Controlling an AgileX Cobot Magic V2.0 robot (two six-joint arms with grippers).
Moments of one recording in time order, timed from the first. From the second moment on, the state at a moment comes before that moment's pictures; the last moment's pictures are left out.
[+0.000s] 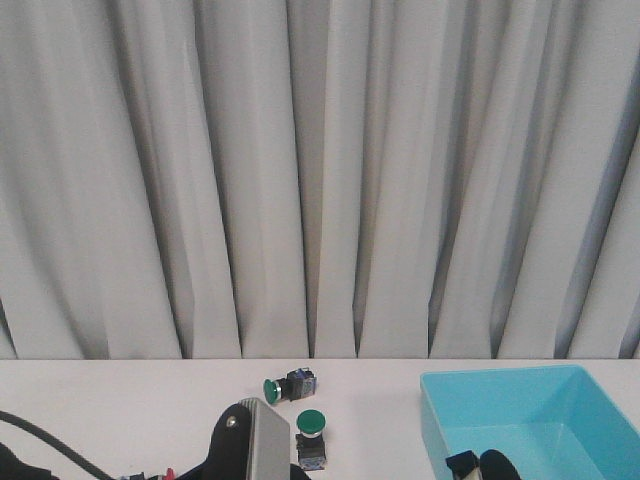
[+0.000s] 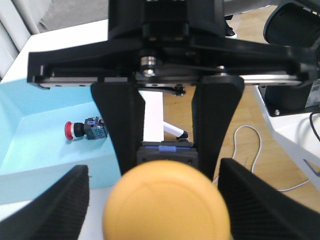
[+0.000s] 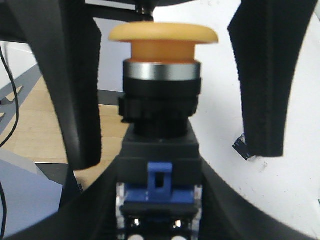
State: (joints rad) left arm -0.64 1.33 -0.88 -1.33 0.70 1.79; right arm 0.37 1.19 -0.75 1.07 0.92 -1.80
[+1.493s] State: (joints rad) left arm -0.64 1.33 -0.88 -1.08 0.32 1.50; right arm 0.20 1.49 -1.04 -0.16 0.85 0.07
